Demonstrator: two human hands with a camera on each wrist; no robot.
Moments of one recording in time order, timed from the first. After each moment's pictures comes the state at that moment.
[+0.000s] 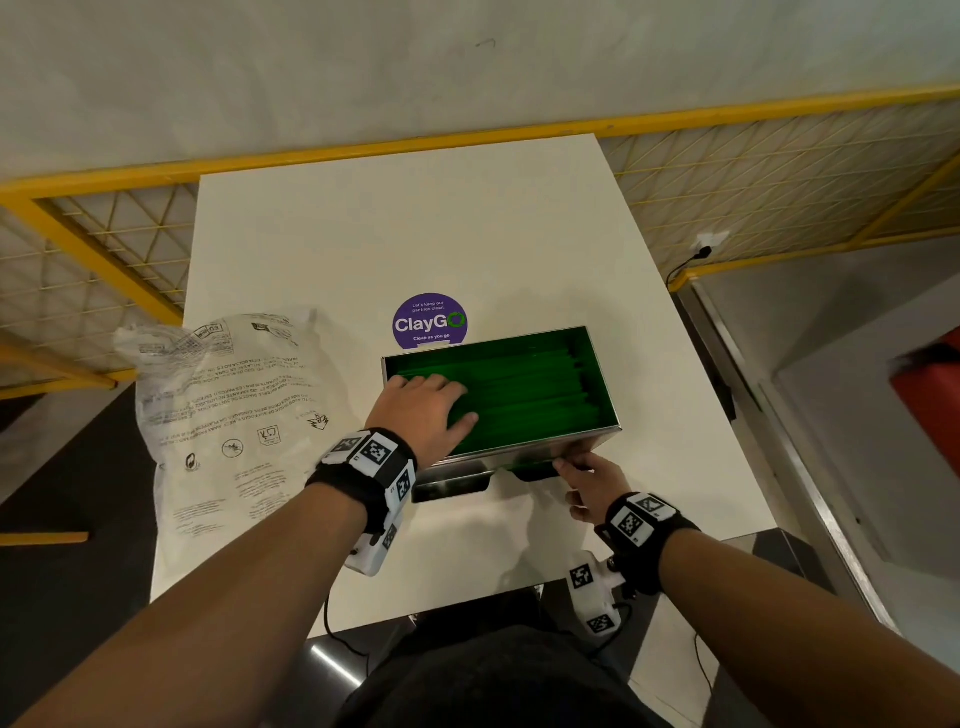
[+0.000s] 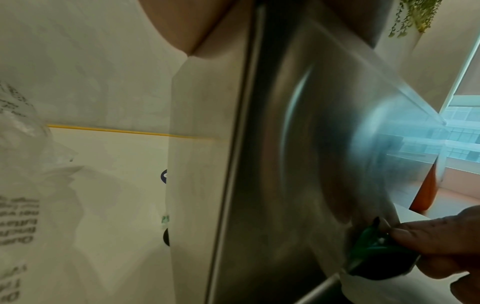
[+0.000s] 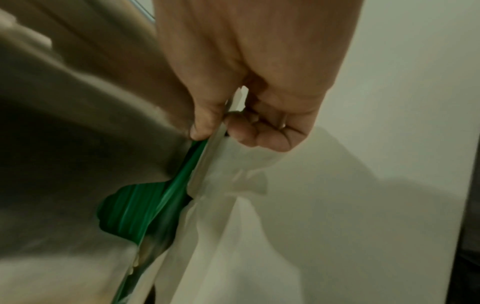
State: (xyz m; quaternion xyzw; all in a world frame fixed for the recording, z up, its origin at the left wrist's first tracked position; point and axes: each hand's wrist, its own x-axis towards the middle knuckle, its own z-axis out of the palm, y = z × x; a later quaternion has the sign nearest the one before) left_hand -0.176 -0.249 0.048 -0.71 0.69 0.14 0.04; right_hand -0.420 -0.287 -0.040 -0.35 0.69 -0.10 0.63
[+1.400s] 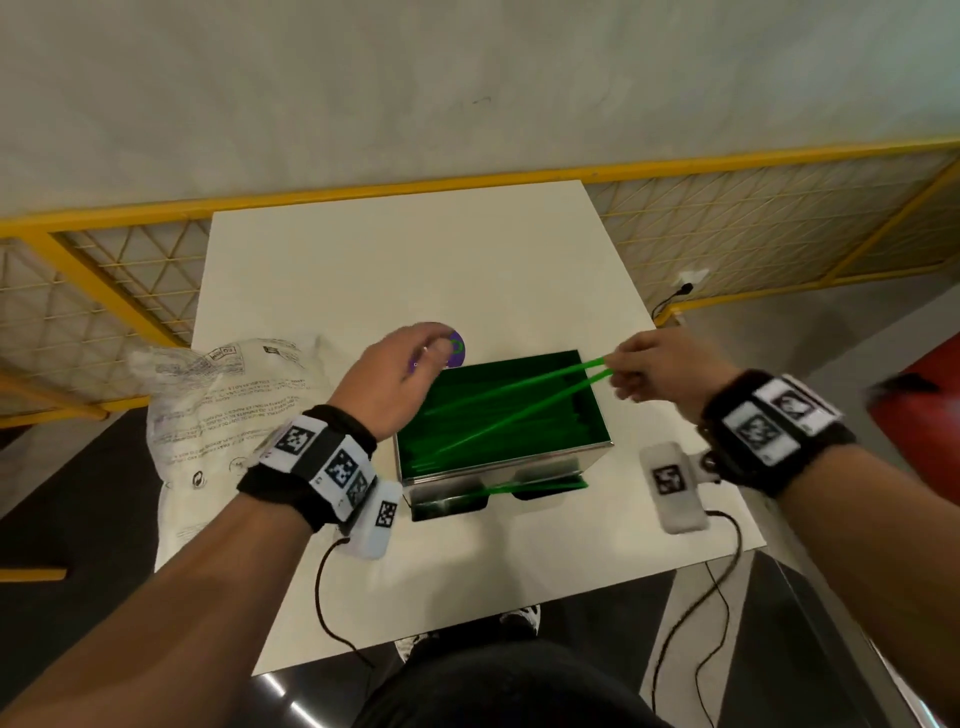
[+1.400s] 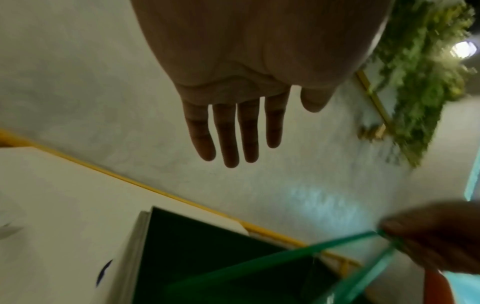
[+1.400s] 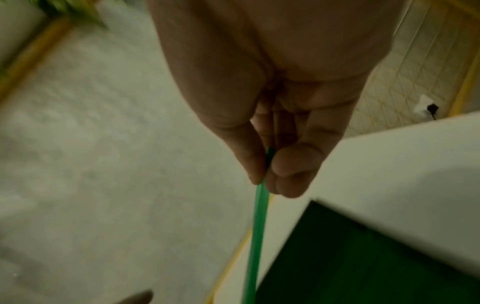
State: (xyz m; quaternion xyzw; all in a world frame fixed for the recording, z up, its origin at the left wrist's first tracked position) left_hand -0.153 -0.246 0.138 -0.69 0.59 0.26 -0.32; right_hand -0.419 -0.369 0.163 -0.58 0.60 -0.12 0.54
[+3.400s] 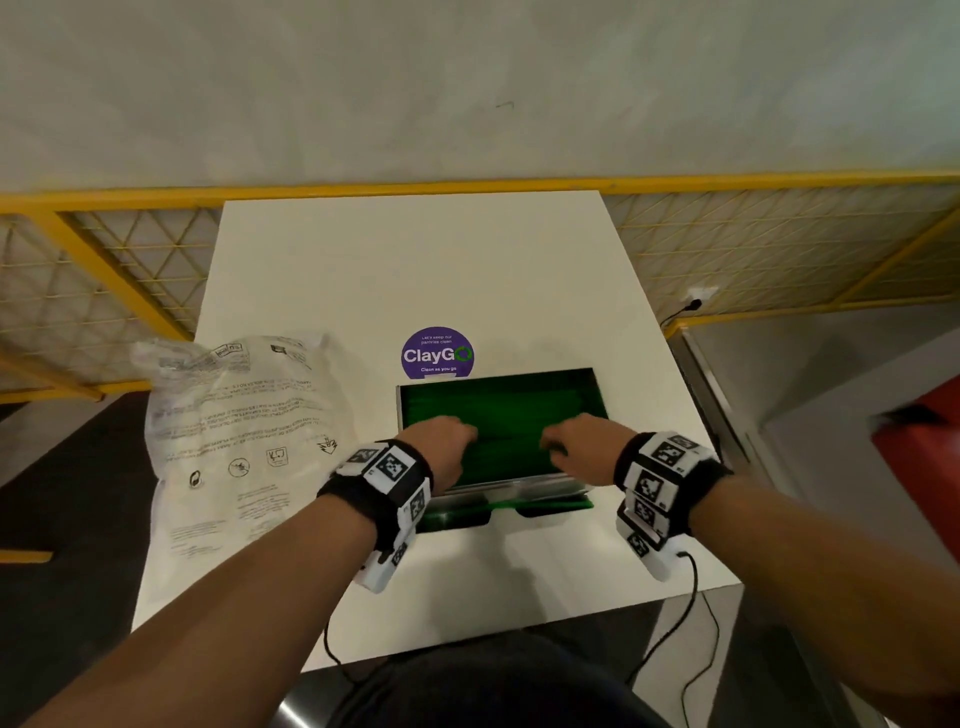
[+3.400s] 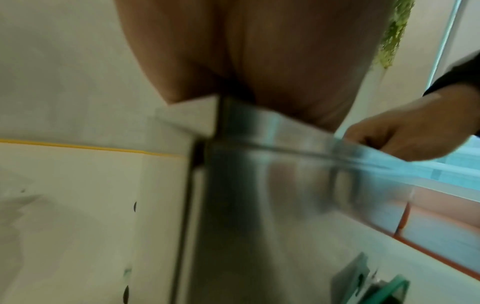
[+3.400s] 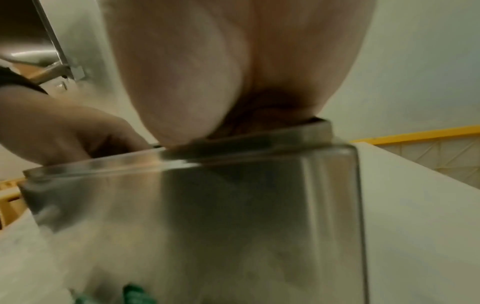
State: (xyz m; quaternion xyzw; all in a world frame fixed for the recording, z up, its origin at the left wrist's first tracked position) left_hand -0.179 -0.257 0.068 -0.66 0.69 0.28 0.05; right_hand -0.371 -0.348 0.090 -0.87 0.36 0.24 0.24
